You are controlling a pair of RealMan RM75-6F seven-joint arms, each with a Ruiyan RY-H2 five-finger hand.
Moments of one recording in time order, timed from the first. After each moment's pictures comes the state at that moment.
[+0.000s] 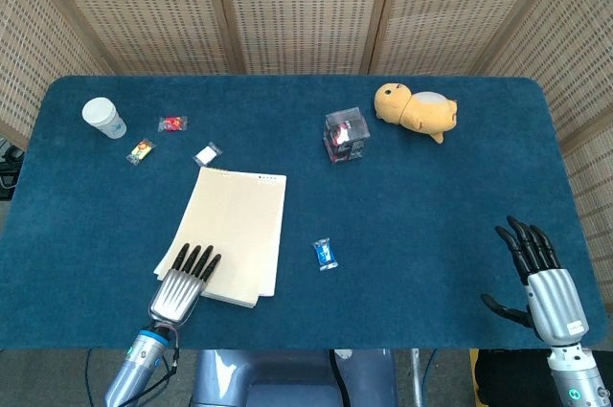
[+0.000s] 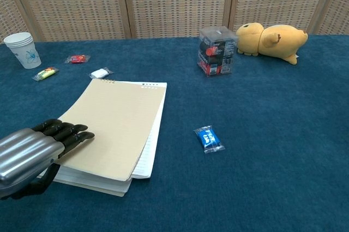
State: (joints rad) left arm -0.25 -1.69 -0.02 -1.56 1.39 1.13 0.91; right arm 0.08 -1.18 0.03 -1.60 -1.70 1.62 0.17
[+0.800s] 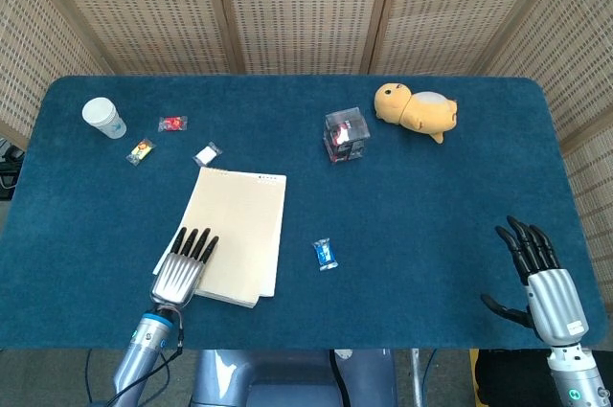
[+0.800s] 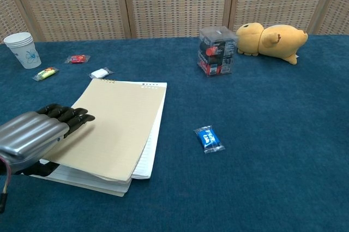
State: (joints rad) left arm -0.32 -1.72 -0.07 -1.53 1.28 1.16 0.94; right arm 0.08 -1.18 0.03 -1.59 -1.70 1.62 0.18
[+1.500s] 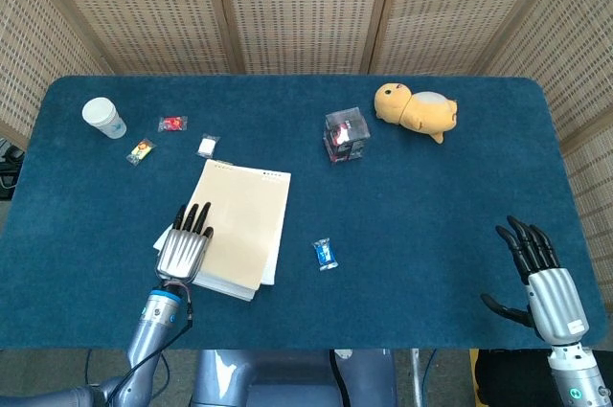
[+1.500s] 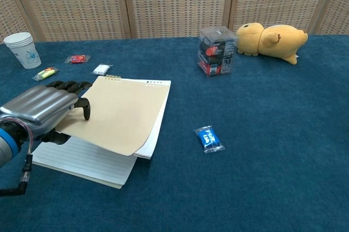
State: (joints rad) left arm -0.41 -1.77 -0.17 -1.49 1.21 1.20 0.91; right arm 0.09 -1.17 0.03 -1.59 -1.70 1.62 0.20
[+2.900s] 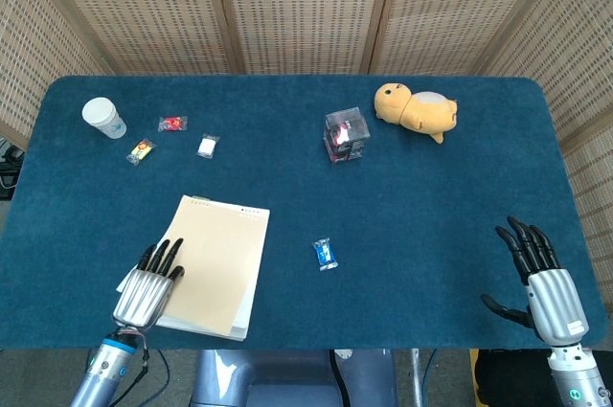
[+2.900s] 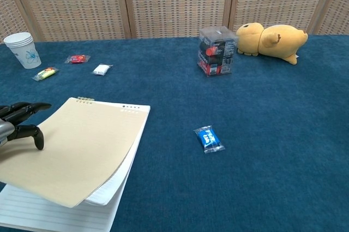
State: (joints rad) left arm -0.25 -1.53 0.12 -1.64 1.47 1.38 0.72; right arm 0.08 -1.17 0.02 -1.59 -1.70 1.62 0.19
